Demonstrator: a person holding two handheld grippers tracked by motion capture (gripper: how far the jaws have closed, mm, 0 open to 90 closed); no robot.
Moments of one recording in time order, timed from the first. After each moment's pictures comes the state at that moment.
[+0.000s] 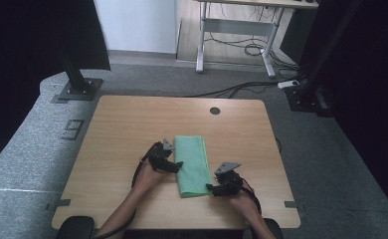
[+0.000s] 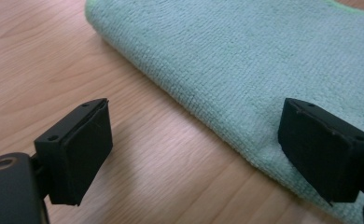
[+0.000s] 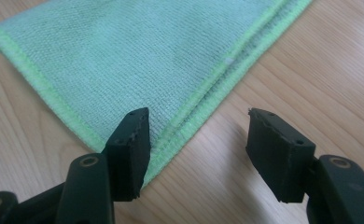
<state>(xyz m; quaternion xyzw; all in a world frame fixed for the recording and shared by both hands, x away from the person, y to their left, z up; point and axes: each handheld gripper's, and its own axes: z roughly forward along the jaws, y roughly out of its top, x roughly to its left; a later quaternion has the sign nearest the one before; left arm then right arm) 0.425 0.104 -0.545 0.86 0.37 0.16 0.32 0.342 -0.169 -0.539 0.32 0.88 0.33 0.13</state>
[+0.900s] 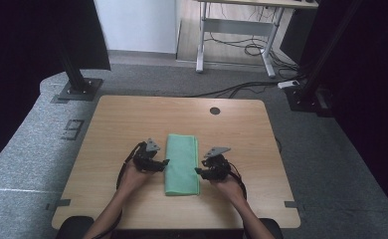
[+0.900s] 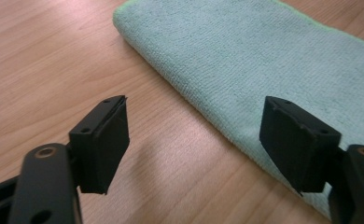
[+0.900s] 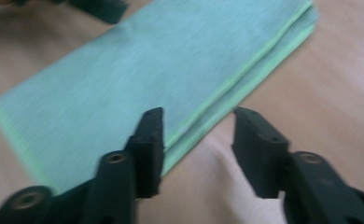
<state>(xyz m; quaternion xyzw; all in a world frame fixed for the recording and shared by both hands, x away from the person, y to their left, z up) 0.407 0.150 -0.528 0.85 0.36 0.18 0.35 0.385 -0.133 -0.516 0.34 0.86 0.37 0.12</state>
